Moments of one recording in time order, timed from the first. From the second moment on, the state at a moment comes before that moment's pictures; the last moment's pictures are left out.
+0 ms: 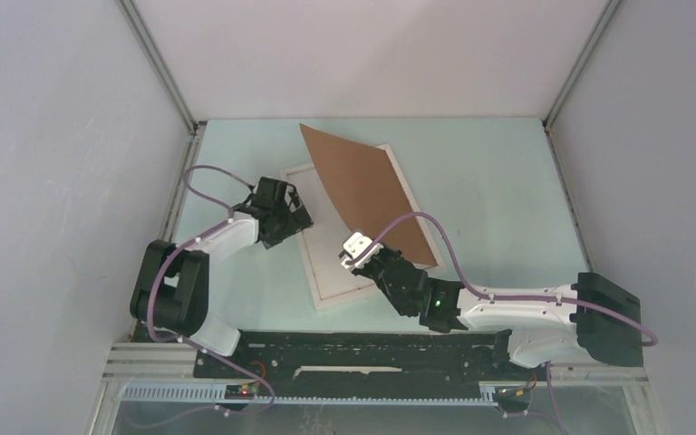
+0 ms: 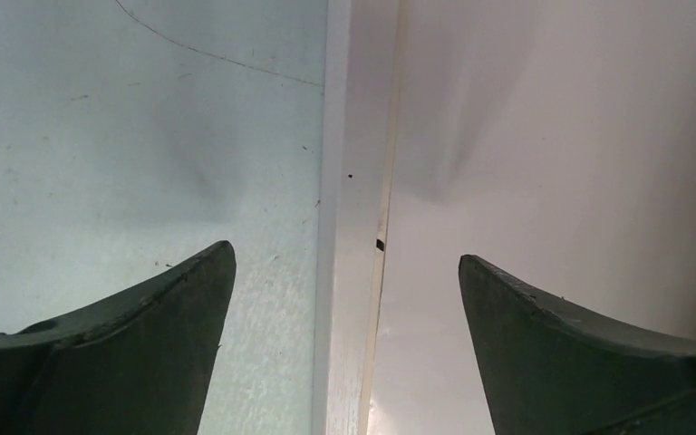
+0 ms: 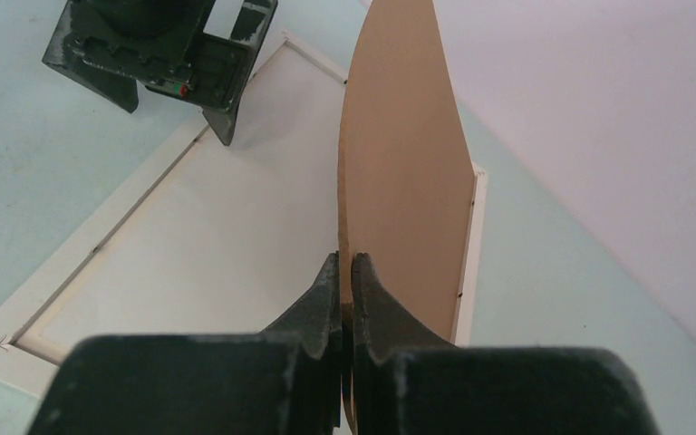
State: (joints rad) left arm -0.29 1.55 0.87 -0.32 -0.08 -0.73; right arm 1.27 1.28 0.68 0.46 0.69 -0.38
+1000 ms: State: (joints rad) left arm -0.46 1.52 0.81 -0.30 -0.39 -0.81; right arm 1.27 1.28 0.68 0.46 0.69 -0.35
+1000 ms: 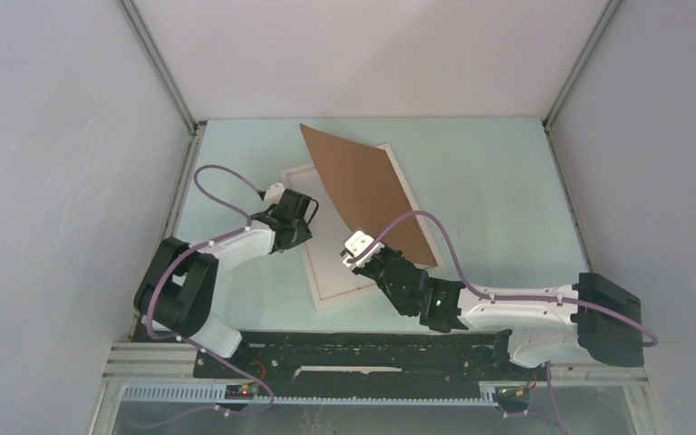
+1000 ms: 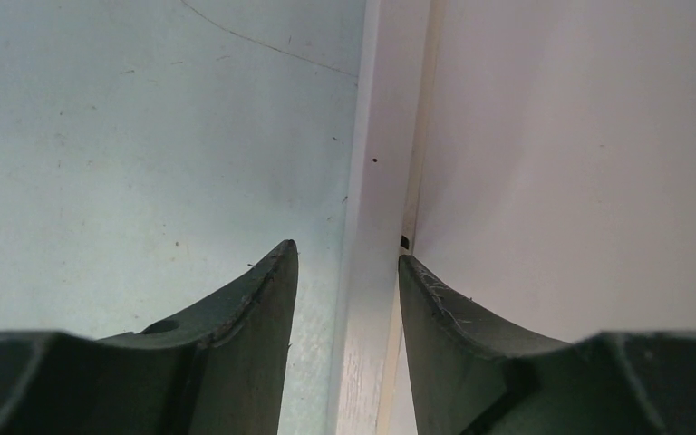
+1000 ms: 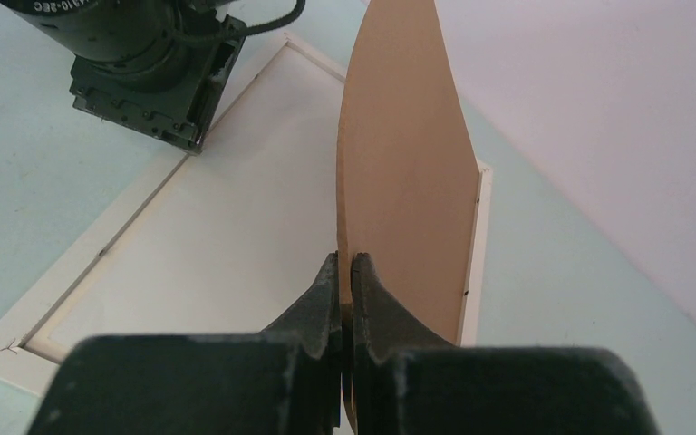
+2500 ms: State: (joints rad) left arm -0.48 1.59 0.86 -0.25 -0.45 -0.81; right arm 1.27 1.28 0.68 0.45 0.69 -0.35
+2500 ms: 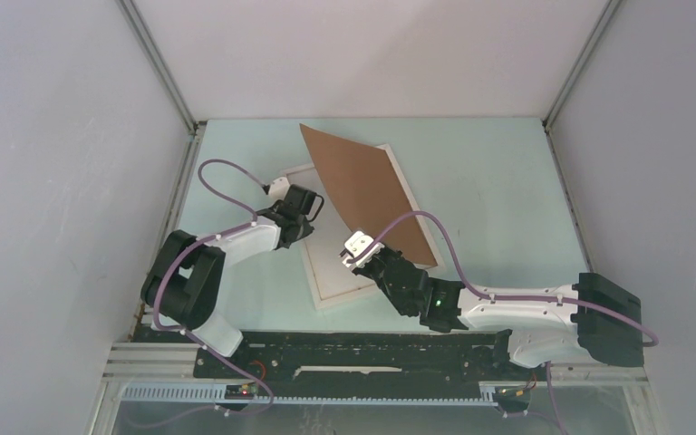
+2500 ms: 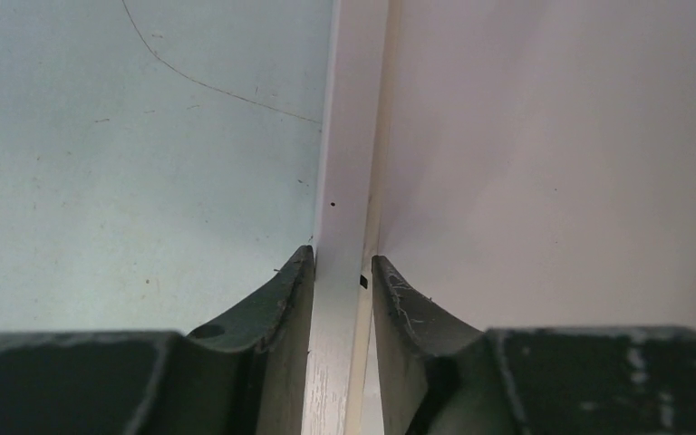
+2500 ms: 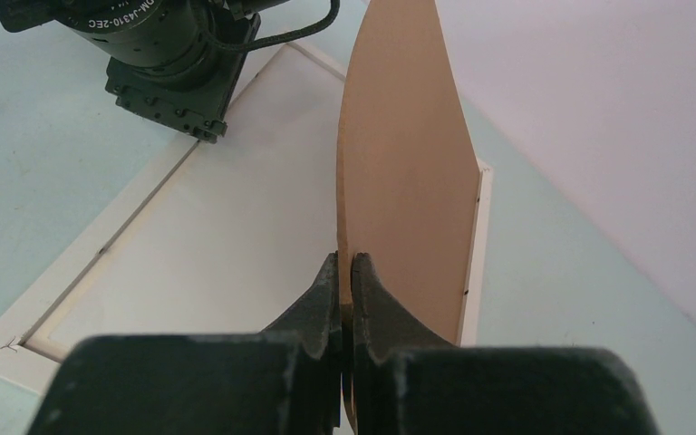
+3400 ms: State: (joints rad) left arm -0.48 1.59 0.84 -0.23 -0.44 -0.81; right arm 1.27 1.28 0.68 0.45 0.69 -0.35
